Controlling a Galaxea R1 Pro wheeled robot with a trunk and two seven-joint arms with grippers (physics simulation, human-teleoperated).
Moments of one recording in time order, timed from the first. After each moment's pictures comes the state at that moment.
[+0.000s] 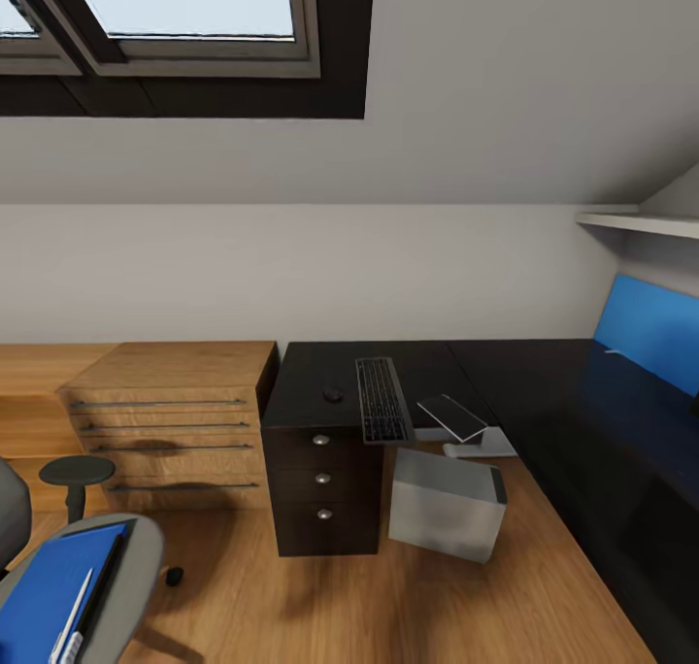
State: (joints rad) left arm -0.06 -0.01 -0.03 -0.31 0.42 -0.33 0.15; right arm -0.04 0.08 0.13 -0.35 -0.17 -0.65 -0.19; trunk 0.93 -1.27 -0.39
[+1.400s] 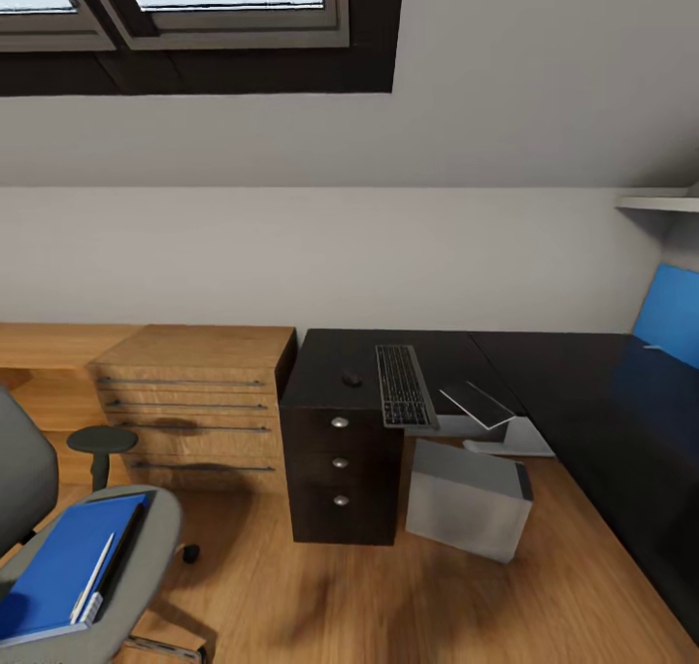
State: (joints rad) left arm -0.06 -0.01 -0.03 -0.31 0.42 -0.33 0.15; right arm -0.04 0.08 0.13 -0.35 -0.17 -0.65 -0.19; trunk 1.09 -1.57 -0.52
